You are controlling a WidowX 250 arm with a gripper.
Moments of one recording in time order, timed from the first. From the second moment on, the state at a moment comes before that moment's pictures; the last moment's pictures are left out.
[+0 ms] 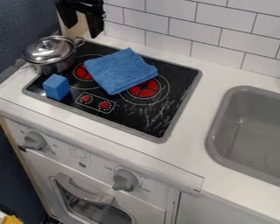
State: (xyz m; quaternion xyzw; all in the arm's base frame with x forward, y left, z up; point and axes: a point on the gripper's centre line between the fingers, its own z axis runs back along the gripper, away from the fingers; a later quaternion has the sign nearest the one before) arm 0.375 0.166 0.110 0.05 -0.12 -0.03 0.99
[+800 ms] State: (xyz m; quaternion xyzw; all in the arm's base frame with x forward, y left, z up) arm 0.407 0.095 0.061 0.03 -0.08 -0.13 0.99
